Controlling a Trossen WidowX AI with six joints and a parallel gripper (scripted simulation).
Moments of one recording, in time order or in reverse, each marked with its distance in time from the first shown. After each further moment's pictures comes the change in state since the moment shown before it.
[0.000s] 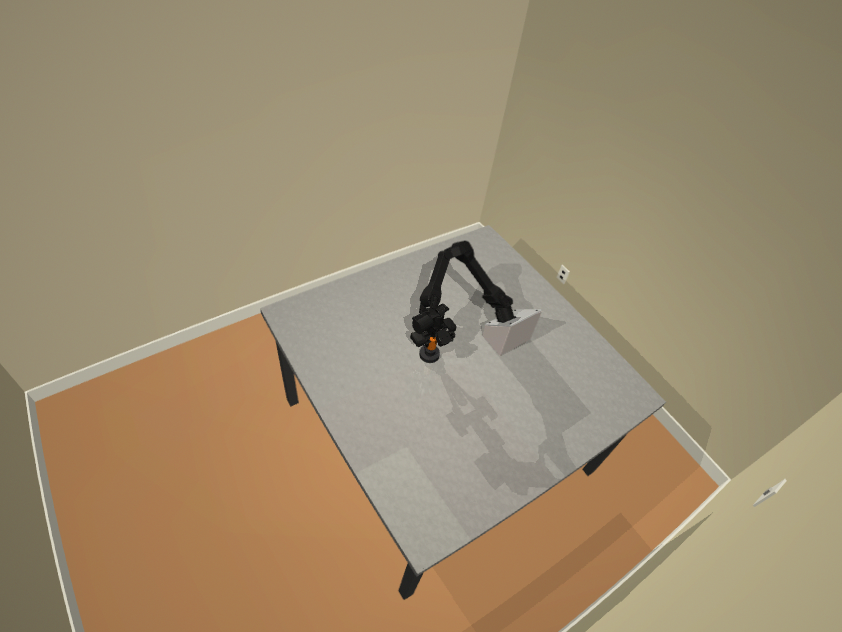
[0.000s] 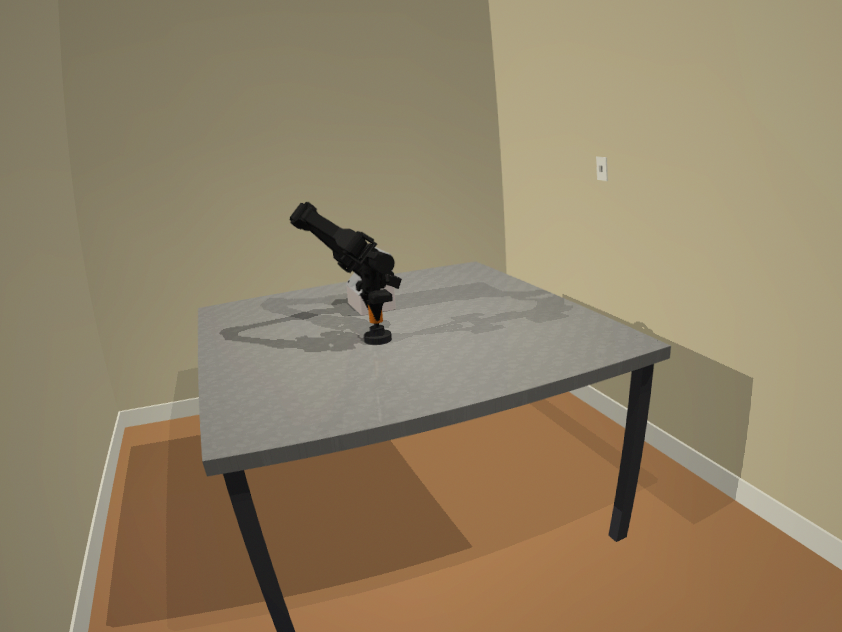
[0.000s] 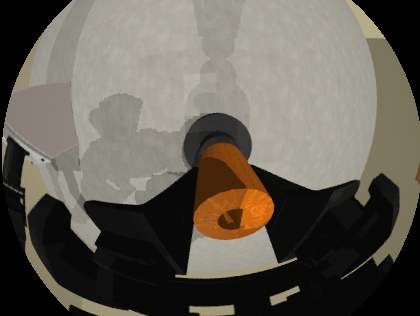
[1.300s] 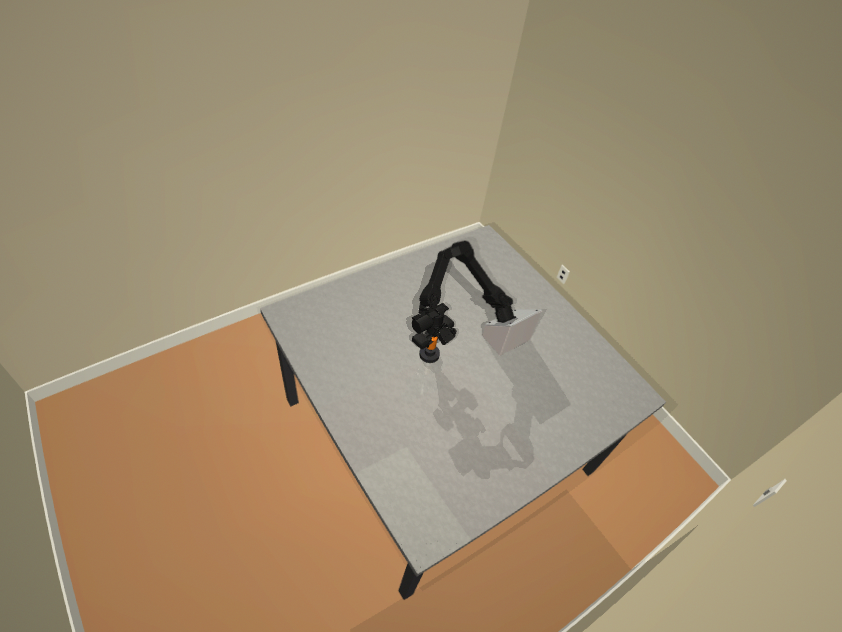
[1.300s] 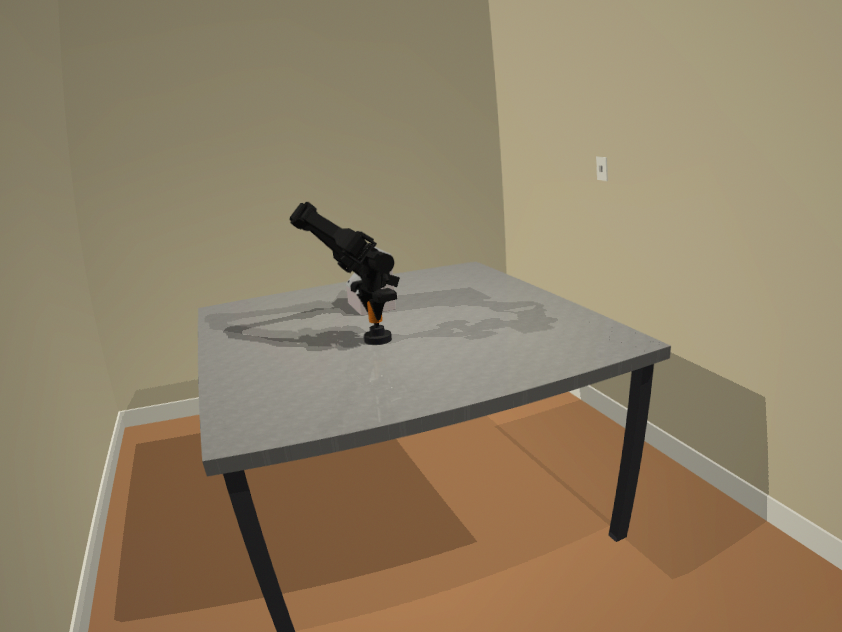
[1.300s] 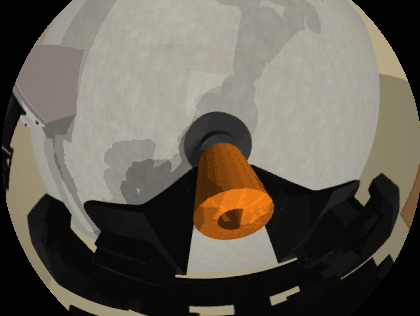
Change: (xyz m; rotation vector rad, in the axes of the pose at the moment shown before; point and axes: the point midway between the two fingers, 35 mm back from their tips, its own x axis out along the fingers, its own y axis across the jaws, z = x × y) arm -0.001 -0.001 -0.002 -0.210 0.000 0.003
